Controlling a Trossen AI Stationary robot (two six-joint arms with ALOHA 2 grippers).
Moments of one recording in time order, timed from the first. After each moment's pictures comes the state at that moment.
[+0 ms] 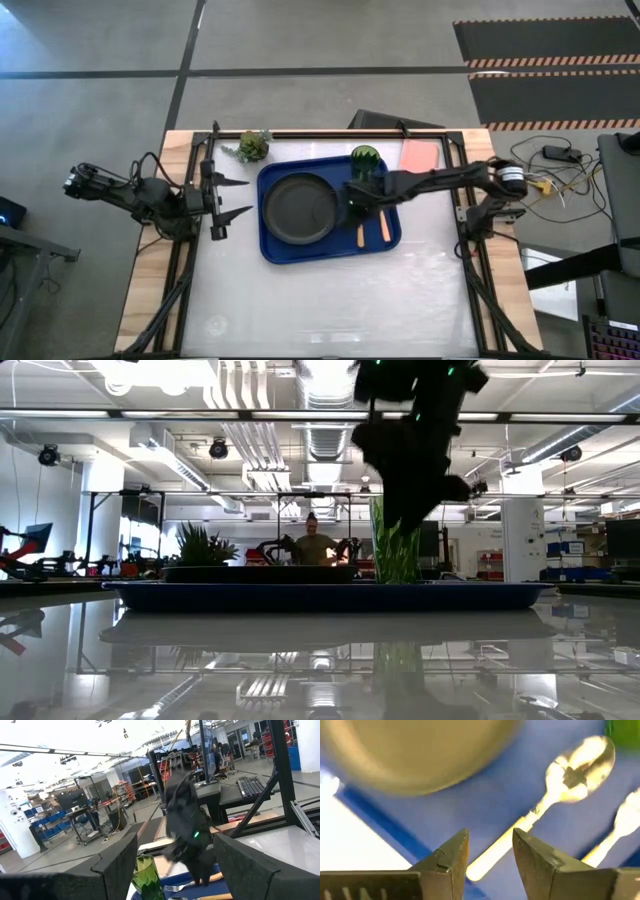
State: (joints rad) left arm -0.31 0.50 0.56 0.11 -0.45 0.38; right arm -0.06 1.72 1.25 -0.75 -0.01 0.80
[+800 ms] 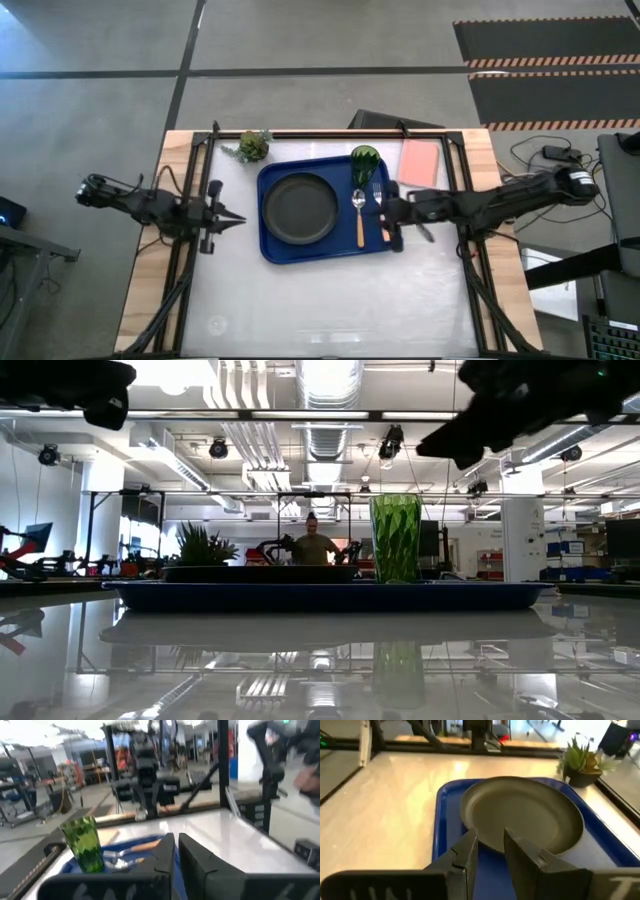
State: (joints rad) left arm -0.31 0.22 0.27 -0.06 -0.23 0.14; right arm 0.07 1.09 0.49 0.25 0.07 -0.02
